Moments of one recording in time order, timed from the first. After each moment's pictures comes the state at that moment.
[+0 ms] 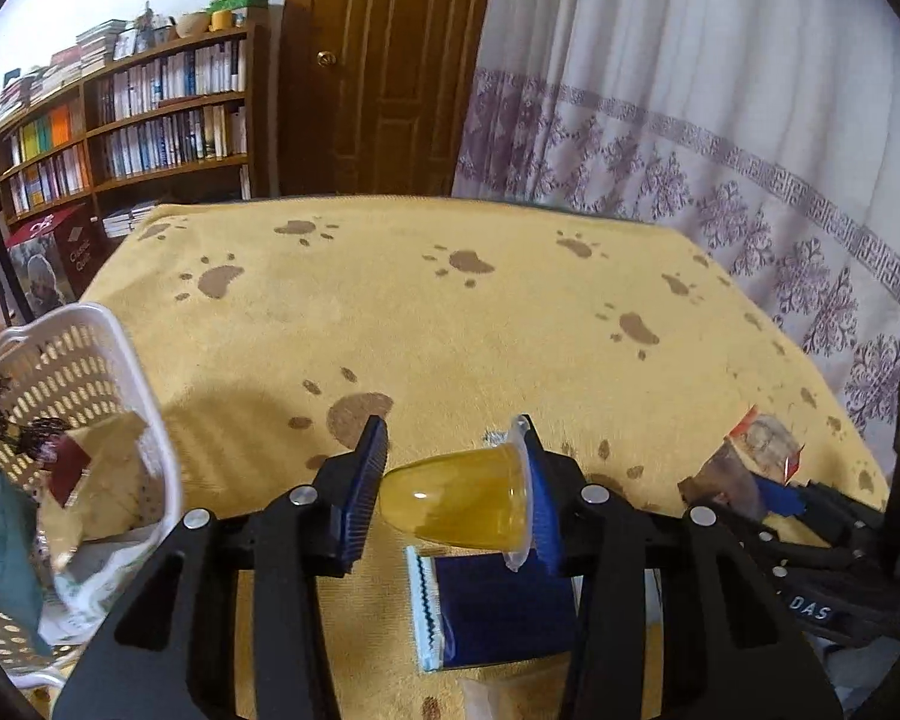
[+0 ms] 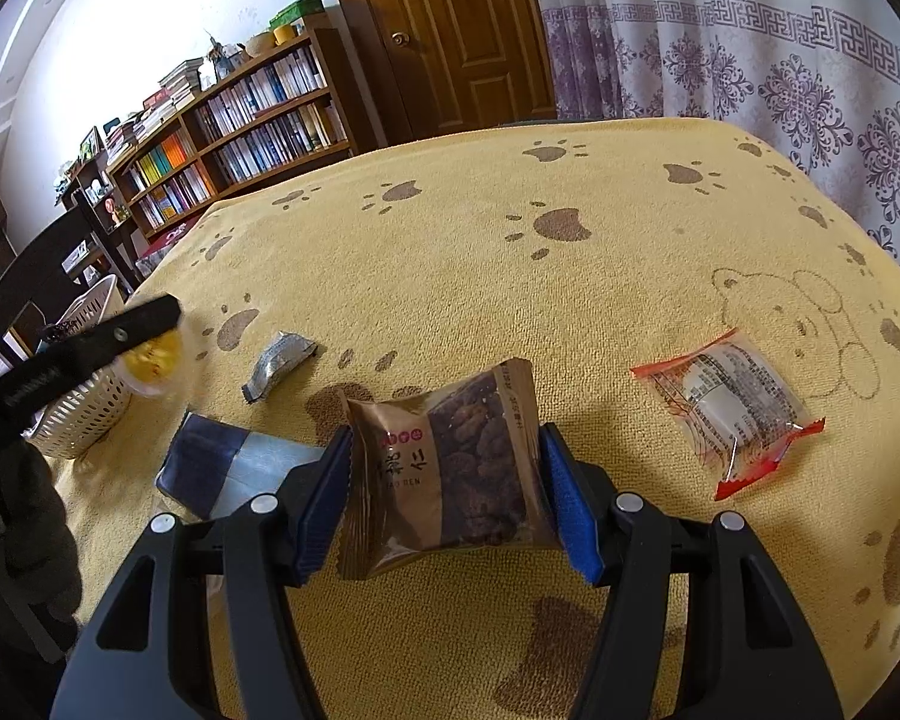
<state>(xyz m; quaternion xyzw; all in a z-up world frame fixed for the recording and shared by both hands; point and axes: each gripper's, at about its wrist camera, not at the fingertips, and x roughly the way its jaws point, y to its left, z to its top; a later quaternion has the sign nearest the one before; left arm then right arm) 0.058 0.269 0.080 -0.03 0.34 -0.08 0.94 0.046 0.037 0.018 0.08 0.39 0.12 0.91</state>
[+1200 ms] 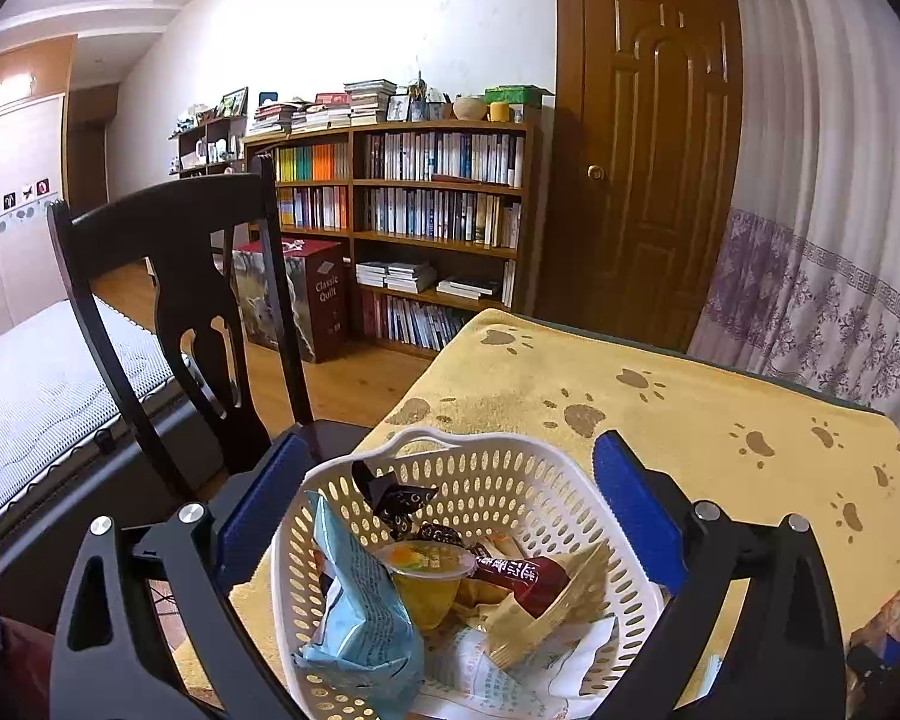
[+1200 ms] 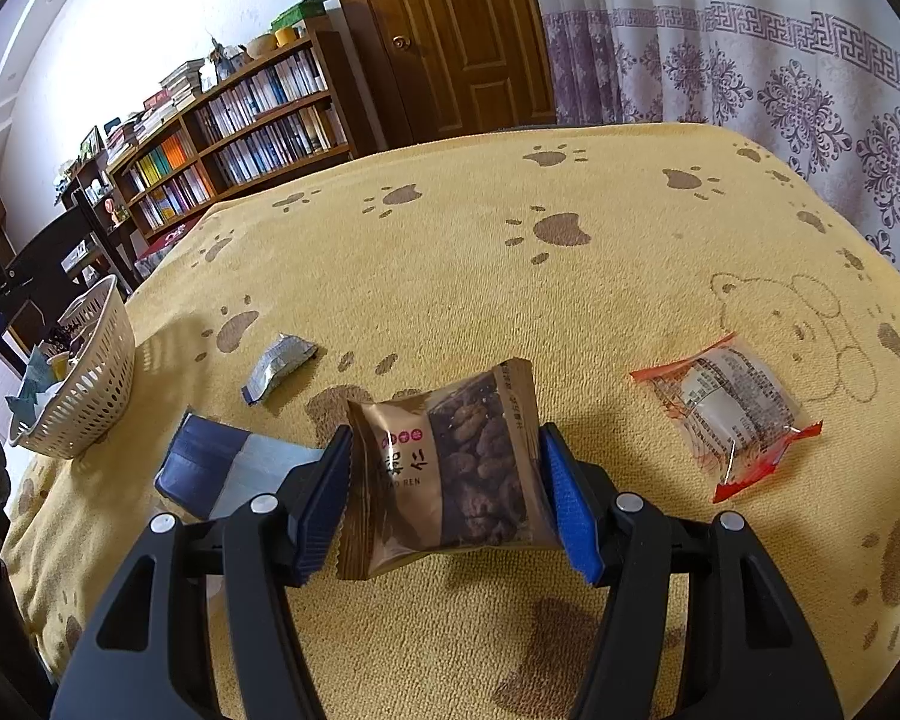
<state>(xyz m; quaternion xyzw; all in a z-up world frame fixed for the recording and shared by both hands) 0.021 0.408 0.143 -0.06 0.22 0.23 0.95 0.048 0.035 0.021 0.08 0.38 0.12 0.91</state>
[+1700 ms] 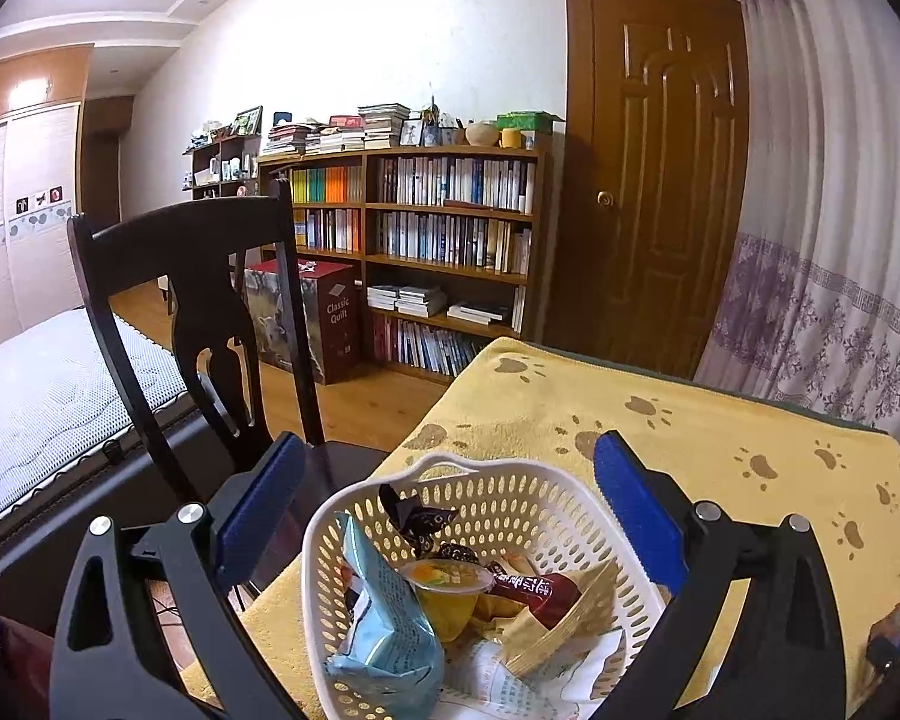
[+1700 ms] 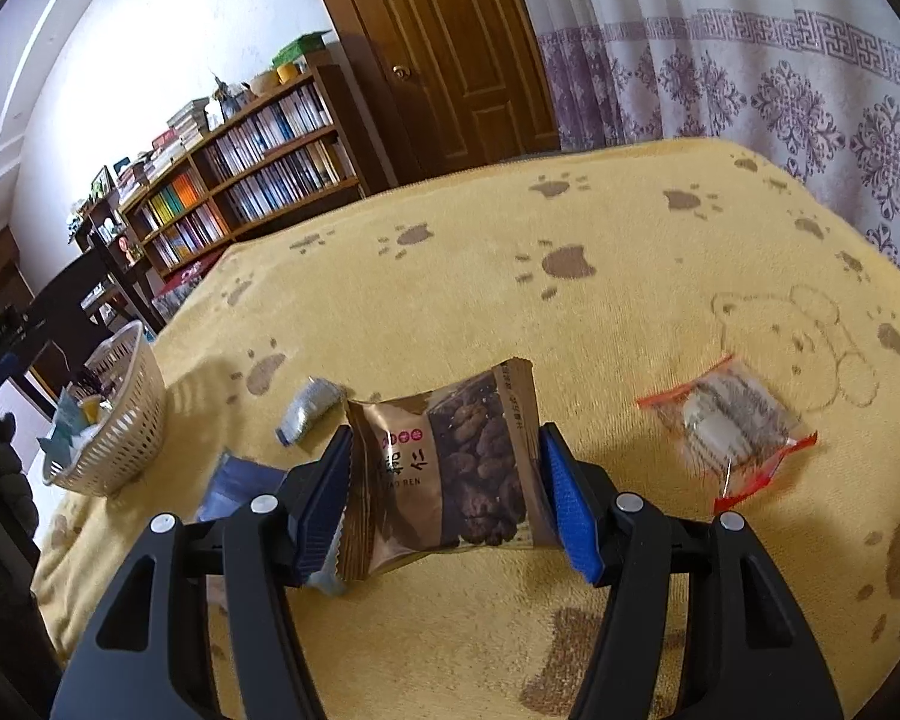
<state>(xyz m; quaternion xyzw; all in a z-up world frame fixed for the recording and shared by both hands) 0.005 0.407 0.152 -0.06 0.19 0.24 0.95 0.039 0.034 0.038 0.12 0.34 0.13 0.92</state>
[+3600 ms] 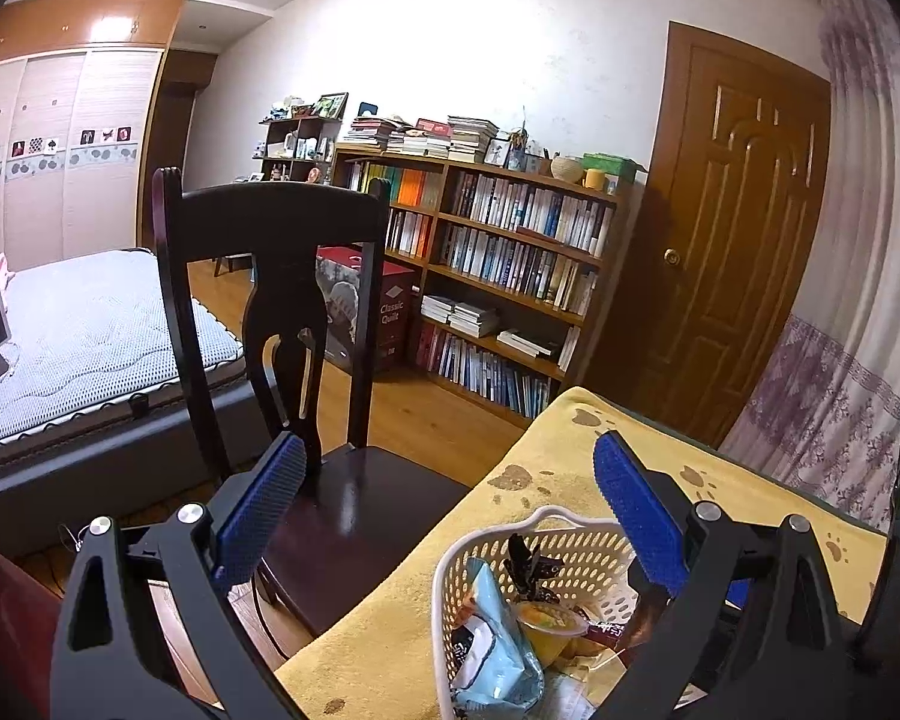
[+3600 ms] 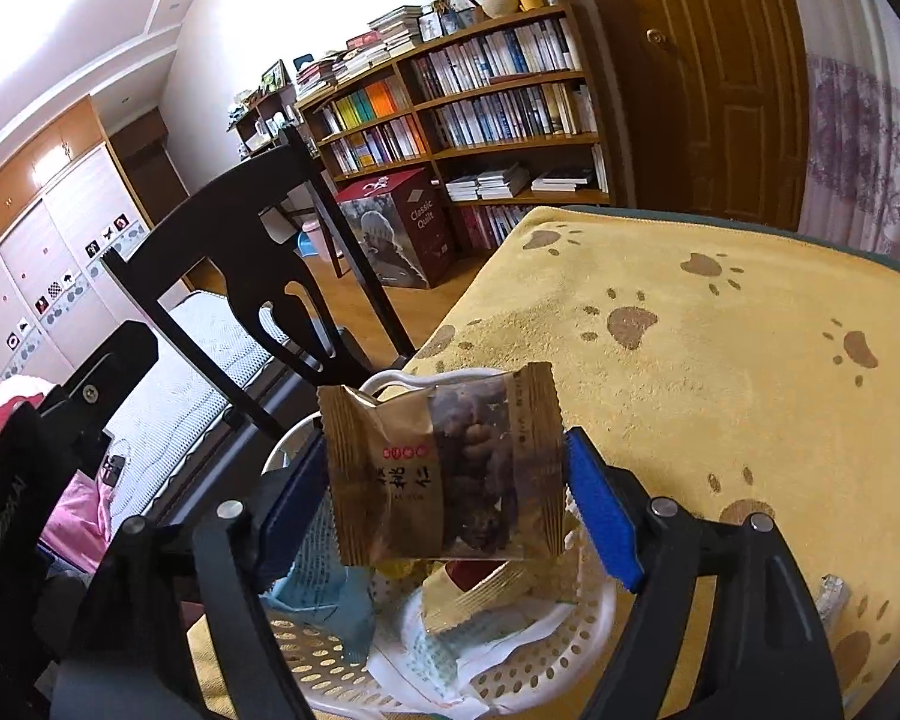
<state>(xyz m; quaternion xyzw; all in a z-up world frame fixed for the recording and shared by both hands) -0.030 0.475 0.166 -0.15 0.15 0.30 0.93 0.095 0.329 0.112 0.04 0.37 0.35 0.86</state>
